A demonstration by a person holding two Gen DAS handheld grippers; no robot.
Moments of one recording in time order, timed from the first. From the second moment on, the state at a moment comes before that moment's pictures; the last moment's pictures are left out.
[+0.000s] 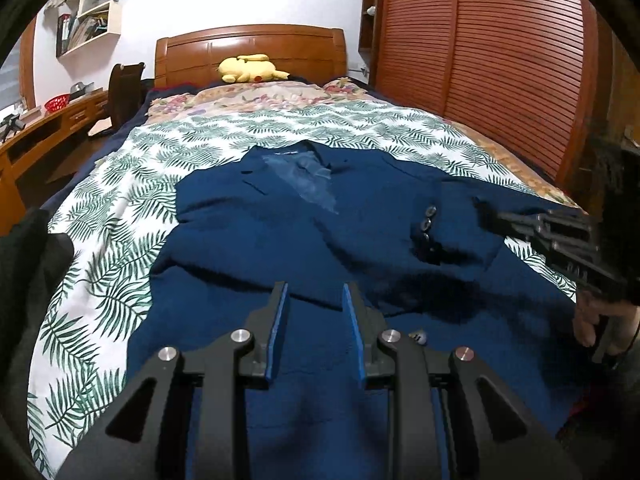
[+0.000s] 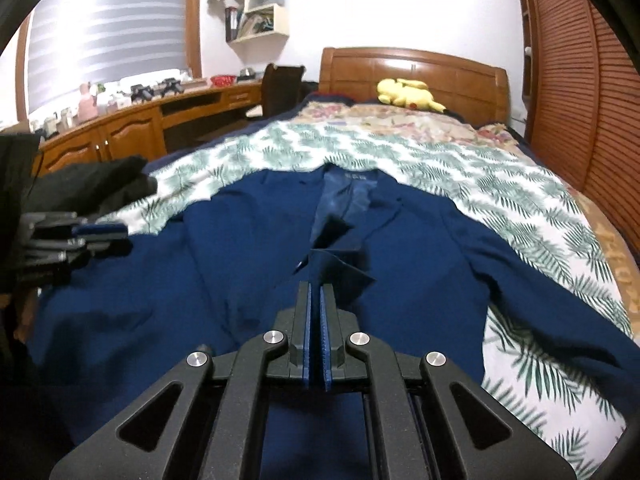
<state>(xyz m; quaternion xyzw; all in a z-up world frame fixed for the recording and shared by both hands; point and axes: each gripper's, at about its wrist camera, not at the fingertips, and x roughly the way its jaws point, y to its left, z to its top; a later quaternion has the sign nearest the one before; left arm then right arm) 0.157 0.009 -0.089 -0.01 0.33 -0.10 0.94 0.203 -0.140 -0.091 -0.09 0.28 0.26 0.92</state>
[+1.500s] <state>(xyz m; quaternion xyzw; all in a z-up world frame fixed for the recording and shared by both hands) 0.164 -0.002 -0.102 0.01 0.34 -0.09 0.93 0.254 -0.152 -0.163 -0.10 0.41 0.27 0.86</state>
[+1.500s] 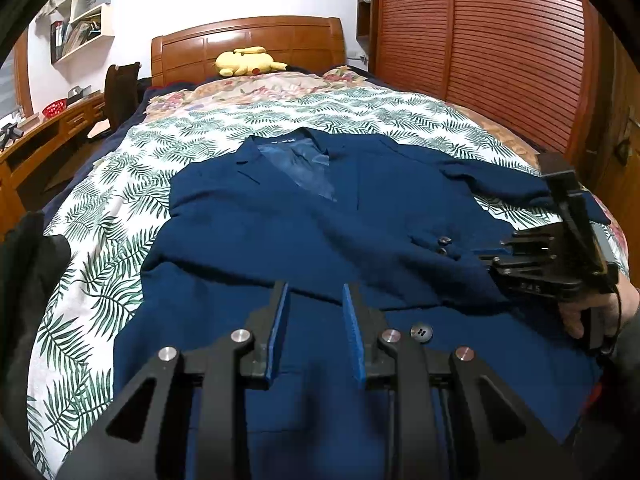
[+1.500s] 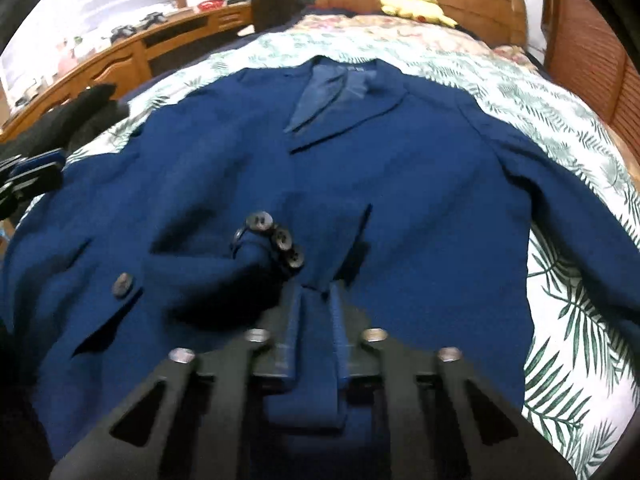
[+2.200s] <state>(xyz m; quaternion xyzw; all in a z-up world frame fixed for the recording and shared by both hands) 0.152 0.016 -0.080 0.00 0.31 -0.10 0.94 0.134 -0.194 -0.077 -0.05 0.28 0.21 0.94</state>
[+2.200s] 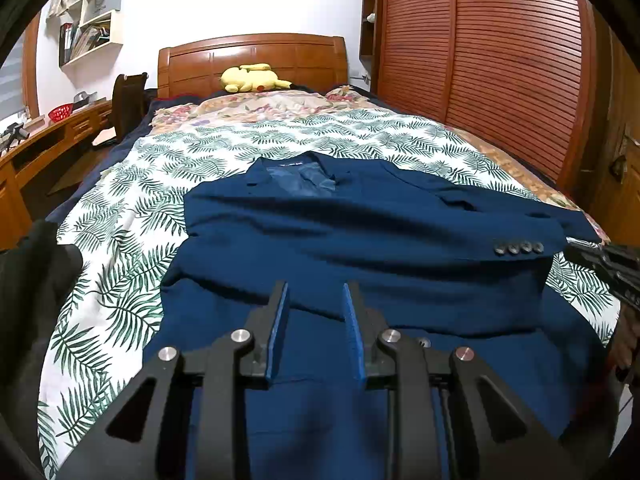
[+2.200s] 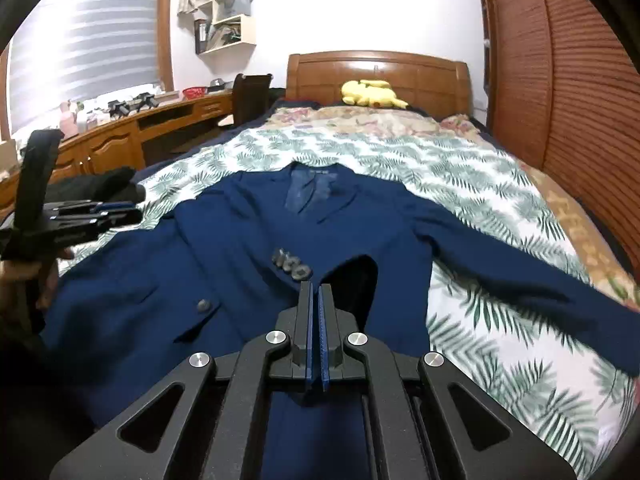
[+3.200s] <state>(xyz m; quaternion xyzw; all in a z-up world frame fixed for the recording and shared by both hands) 0.152 -0.012 -0.073 -0.02 0.29 -0.15 0.94 0.182 -0.177 -0.160 -0.09 0.42 0.18 0.89</state>
